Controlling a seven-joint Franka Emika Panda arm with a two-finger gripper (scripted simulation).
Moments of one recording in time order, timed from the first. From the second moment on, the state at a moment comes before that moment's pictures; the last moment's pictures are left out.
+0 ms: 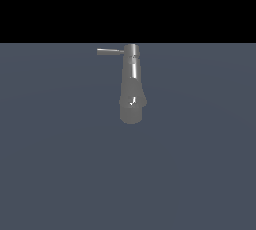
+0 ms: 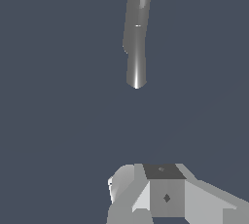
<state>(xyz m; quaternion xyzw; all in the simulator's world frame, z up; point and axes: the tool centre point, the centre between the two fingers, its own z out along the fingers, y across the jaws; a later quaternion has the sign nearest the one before) -0.247 0.008 0.487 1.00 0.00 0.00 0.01</state>
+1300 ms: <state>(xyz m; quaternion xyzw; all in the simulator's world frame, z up) -0.179 0.013 0.479 0.99 -0.12 -0.03 -0.09</state>
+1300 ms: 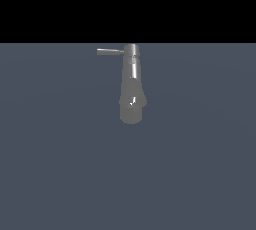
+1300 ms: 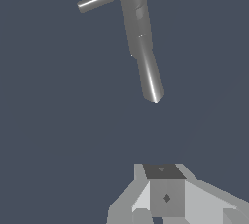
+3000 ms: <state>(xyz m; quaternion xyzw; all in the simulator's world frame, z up) 0.059 0.030 0.338 0.81 -0.57 -0.11 -0.08</state>
